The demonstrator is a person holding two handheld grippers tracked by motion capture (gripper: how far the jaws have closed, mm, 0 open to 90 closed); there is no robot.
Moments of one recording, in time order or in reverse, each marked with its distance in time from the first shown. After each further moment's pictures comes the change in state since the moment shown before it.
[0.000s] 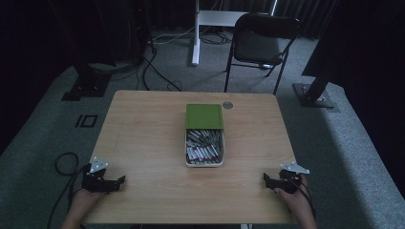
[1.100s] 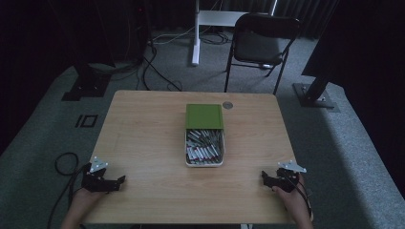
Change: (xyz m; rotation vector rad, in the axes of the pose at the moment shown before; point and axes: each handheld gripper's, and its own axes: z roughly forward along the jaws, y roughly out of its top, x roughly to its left) left arm 0.001 0.001 0.001 0.000 -0.005 0.009; right arm 0.008 0.006 0.004 -0.006 -0.042 0.016
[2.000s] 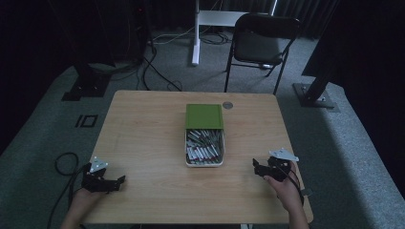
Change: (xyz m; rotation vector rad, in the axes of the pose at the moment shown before) left arm 0.000 0.000 0.000 0.001 0.000 0.000; right arm 0.034 0.051 -0.013 -0.097 0.053 -0.060
